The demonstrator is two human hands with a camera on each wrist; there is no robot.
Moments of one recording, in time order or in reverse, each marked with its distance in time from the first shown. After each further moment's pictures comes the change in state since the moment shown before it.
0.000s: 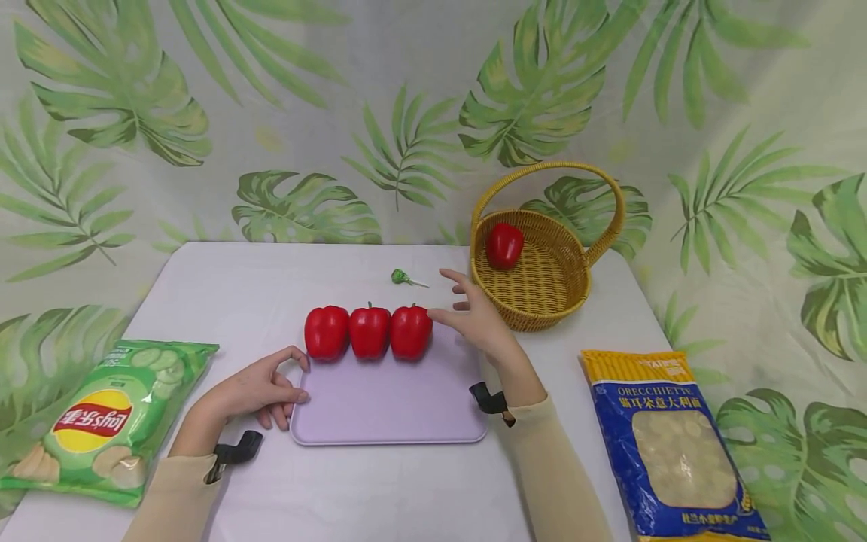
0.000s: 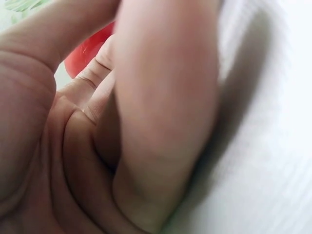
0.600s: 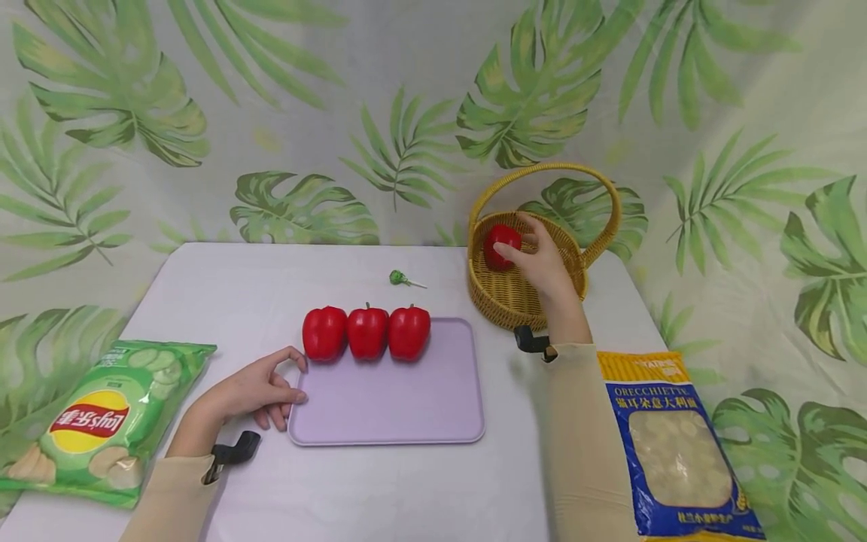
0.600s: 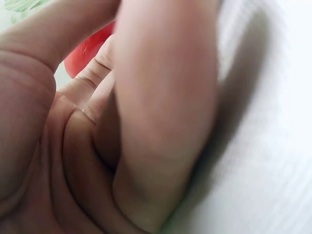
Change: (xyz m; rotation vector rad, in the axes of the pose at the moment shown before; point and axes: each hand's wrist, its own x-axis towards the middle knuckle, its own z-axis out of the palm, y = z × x) left_hand -0.001 0.001 0.000 -0.002 -0.001 0.004; right_hand 0.032 -0.016 -0.110 0.065 0.234 0.050
